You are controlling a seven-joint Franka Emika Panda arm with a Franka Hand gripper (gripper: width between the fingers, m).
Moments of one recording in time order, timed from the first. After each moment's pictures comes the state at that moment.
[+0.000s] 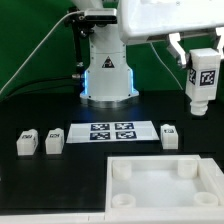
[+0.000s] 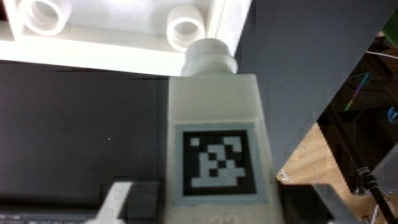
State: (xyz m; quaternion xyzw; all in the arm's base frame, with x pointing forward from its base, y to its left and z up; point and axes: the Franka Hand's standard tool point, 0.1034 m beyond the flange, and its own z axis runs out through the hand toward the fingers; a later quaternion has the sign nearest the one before) arm 0.572 0.111 0.201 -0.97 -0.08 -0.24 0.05
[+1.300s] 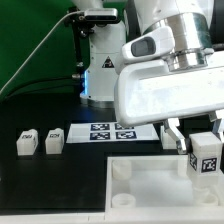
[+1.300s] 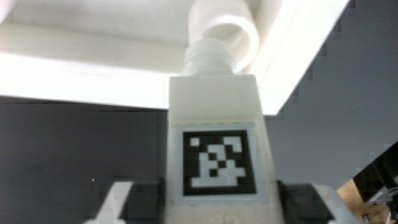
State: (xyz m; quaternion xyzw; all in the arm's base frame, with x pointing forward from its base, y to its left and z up) arm 0.619 0.105 0.098 -0.96 -0.09 -0.26 0.05
